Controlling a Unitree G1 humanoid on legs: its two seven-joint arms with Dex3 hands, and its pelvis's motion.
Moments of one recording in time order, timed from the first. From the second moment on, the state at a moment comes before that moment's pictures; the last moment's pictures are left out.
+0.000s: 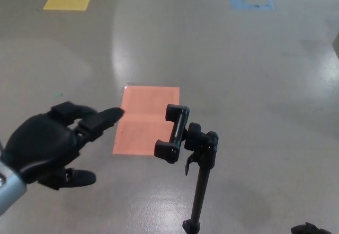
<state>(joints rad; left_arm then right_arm) -0.35 0.87 -0.42 0.29 0.76 -0.54 0.27 -0.34 -0.35 0.23 1.20 -0.30 -0.13 0.05</state>
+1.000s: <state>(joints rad) -0.50 0.79 -0.42 0.12 0.84 -0.56 0.08 -0.36 -0.35 0.23 1.21 -0.31 -0.12 0.06</state>
